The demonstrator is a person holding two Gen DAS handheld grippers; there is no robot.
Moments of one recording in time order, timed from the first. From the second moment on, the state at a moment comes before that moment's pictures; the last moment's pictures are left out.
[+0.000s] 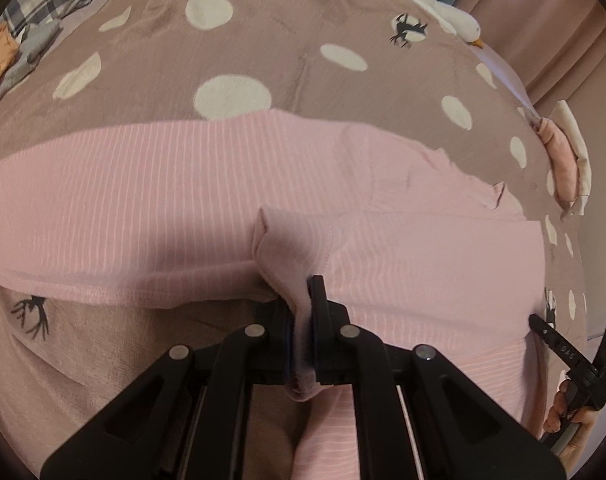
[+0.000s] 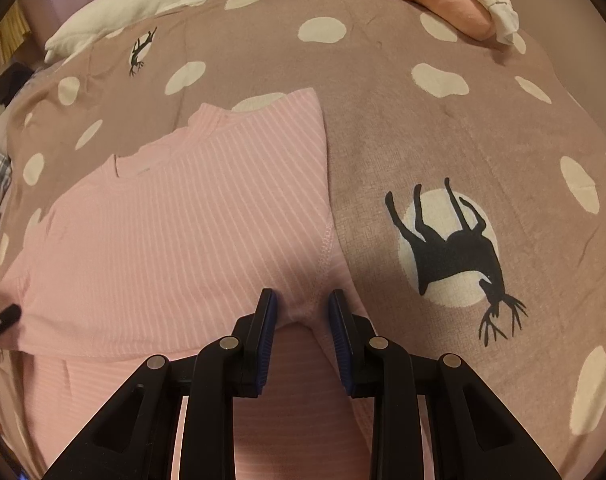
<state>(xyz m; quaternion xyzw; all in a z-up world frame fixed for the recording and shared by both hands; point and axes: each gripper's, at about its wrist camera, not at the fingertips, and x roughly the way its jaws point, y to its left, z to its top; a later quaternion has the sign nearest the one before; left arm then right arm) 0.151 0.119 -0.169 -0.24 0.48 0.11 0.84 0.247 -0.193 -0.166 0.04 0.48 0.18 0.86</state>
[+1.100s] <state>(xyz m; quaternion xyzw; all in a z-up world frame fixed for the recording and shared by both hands) 0.074 0.142 -0.124 -0.27 0.40 0.19 0.85 0.230 -0.195 -0.140 0.04 0.46 0.17 0.87</state>
